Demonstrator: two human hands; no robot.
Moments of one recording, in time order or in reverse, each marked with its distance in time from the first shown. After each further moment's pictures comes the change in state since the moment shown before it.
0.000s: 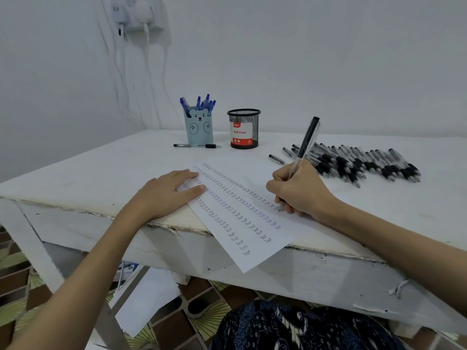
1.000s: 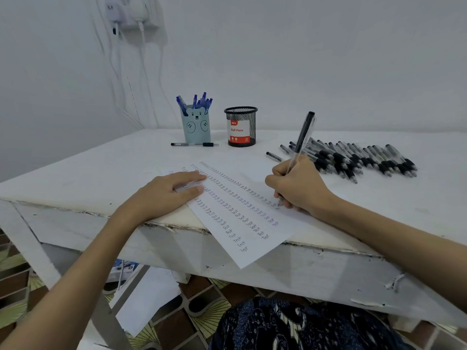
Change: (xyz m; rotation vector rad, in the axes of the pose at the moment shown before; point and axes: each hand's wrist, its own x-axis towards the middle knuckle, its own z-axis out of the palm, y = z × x) left_hand -0.004 -0.001 -0.001 -0.226 0.002 0.128; right_hand 0.002 0.001 -0.001 0.012 0.075 0.026
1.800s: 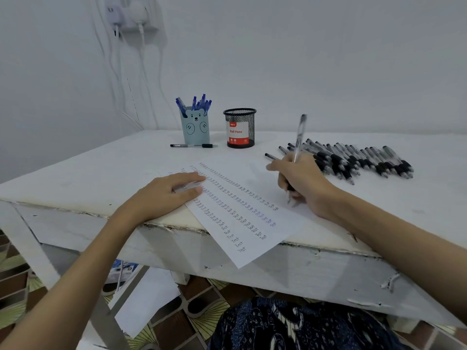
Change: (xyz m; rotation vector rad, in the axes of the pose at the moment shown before) left_hand -0.003 0.004 0.000 -0.006 -0.001 -0.010; right_hand 0.011 -0.002 -0.008 0.213 0.021 0.244
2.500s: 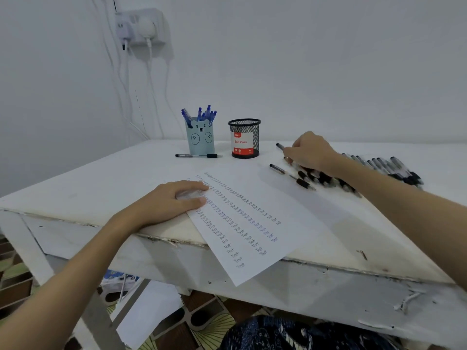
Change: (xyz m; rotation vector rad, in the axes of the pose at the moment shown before) left_hand 0.007 0.001 -0.009 0.005 -0.049 0.009; right_hand 0.078 -0.020 -0.032 -0.638 0.055 -0.126
